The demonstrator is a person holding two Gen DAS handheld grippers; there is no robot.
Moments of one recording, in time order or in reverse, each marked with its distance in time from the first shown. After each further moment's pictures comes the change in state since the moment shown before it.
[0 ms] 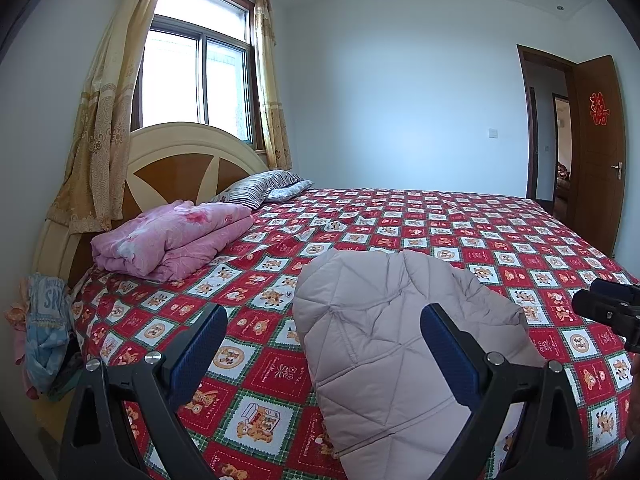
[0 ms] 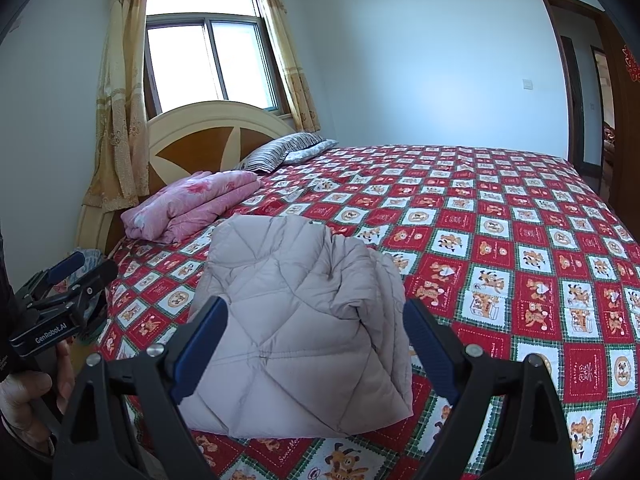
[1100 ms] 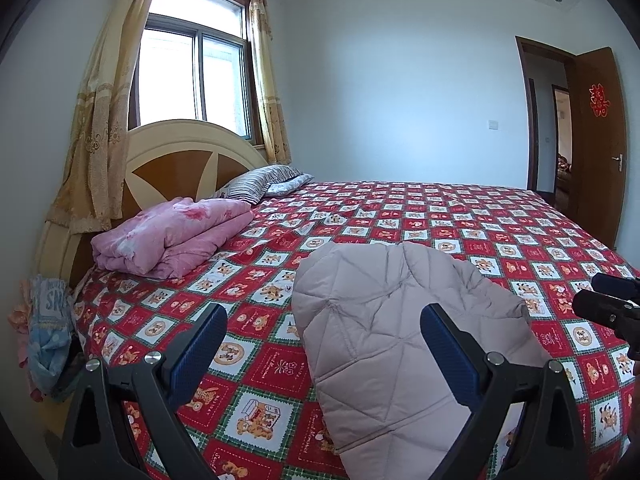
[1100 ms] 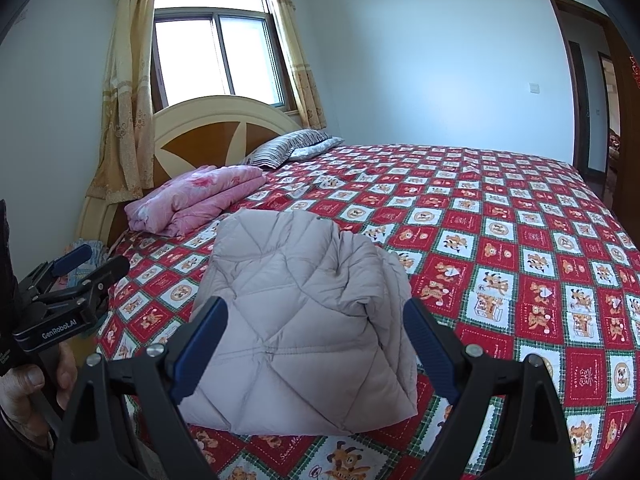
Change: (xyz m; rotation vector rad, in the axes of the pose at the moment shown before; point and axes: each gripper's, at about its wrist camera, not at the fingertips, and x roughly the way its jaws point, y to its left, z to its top) left arm 0.006 -0.007 -0.004 0.022 0.021 0.009; right arm 0.001 0.003 0.001 -0.019 0.014 0.015
